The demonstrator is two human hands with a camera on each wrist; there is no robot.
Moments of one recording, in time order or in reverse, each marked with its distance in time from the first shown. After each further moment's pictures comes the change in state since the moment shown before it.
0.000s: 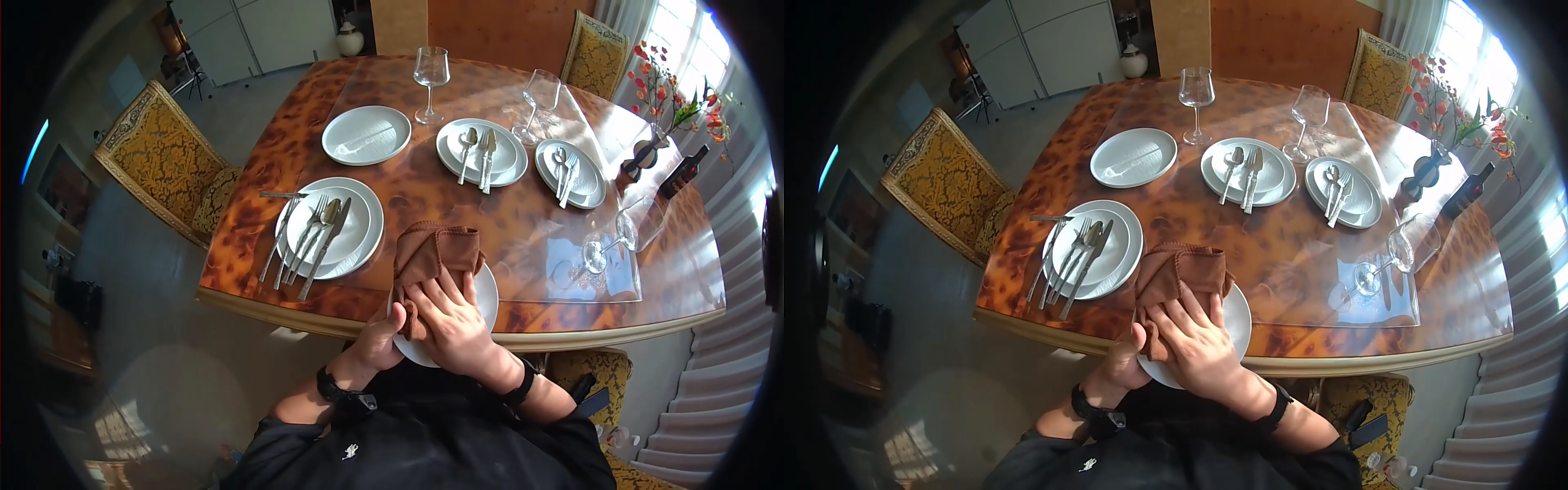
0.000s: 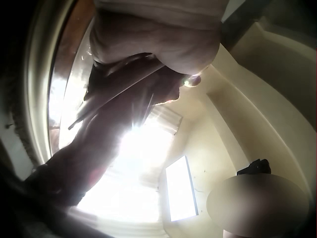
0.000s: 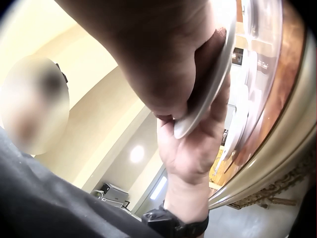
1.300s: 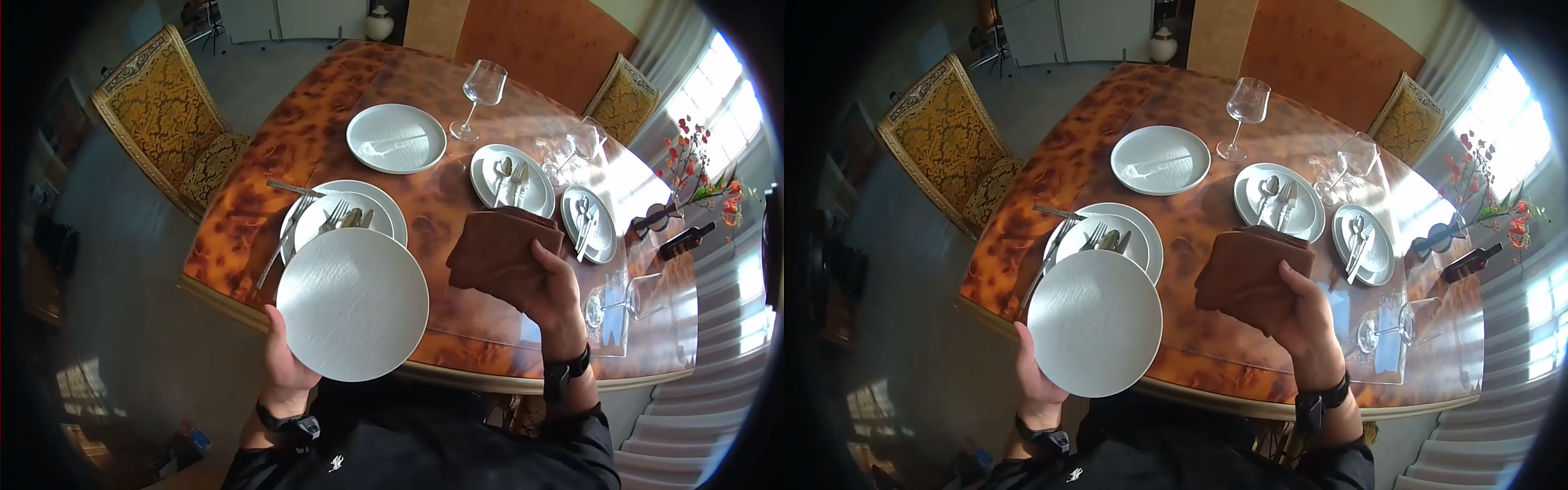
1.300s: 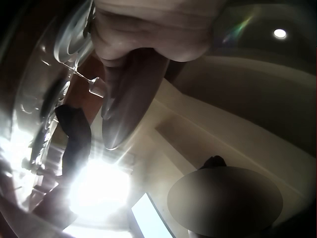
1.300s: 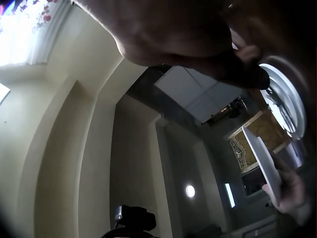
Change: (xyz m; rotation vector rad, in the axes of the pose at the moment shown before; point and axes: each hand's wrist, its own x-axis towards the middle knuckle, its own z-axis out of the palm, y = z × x) left_hand -0.048 0.101 -0.029 -0.059 0.489 0.374; right_hand 0.102 0.100 -0.047 1.838 0.076 0.986
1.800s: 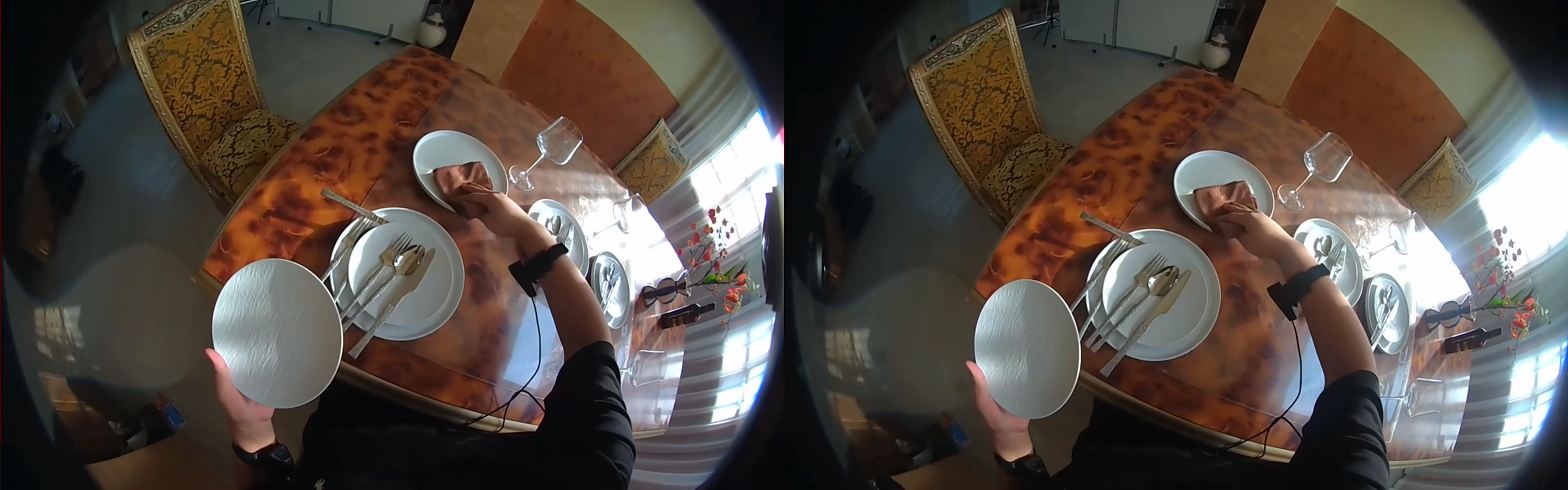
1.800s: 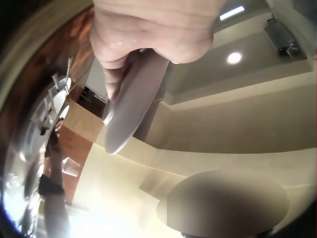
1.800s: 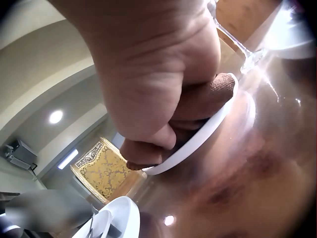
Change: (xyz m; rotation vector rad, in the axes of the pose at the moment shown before) left_hand -0.044 0.084 -0.073 0.210 0.498 0.393; right_hand 0.300 0.026 0.029 -1.952 -0.703 -0.437
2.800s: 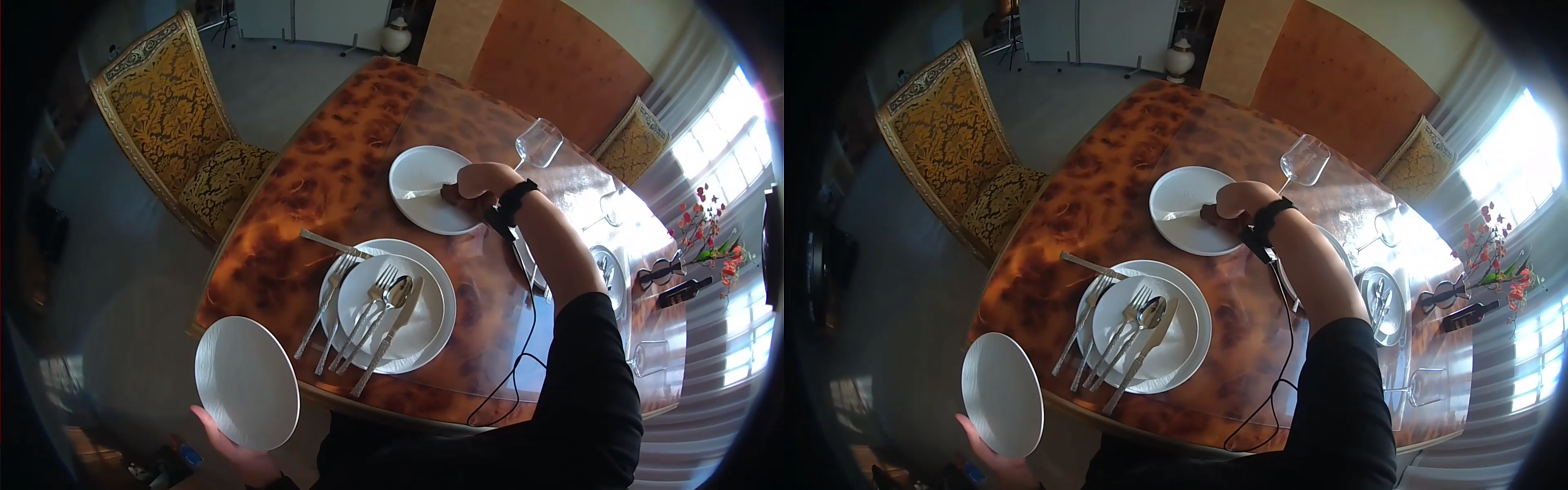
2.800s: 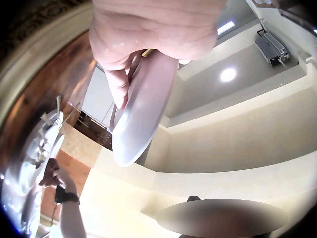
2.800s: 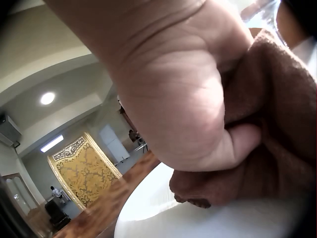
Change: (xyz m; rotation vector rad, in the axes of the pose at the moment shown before) left_hand 0.009 0.000 -0.055 0.086 0.272 0.067; right_hand 0.076 -0.005 -0.065 0.460 -0.113 1.047
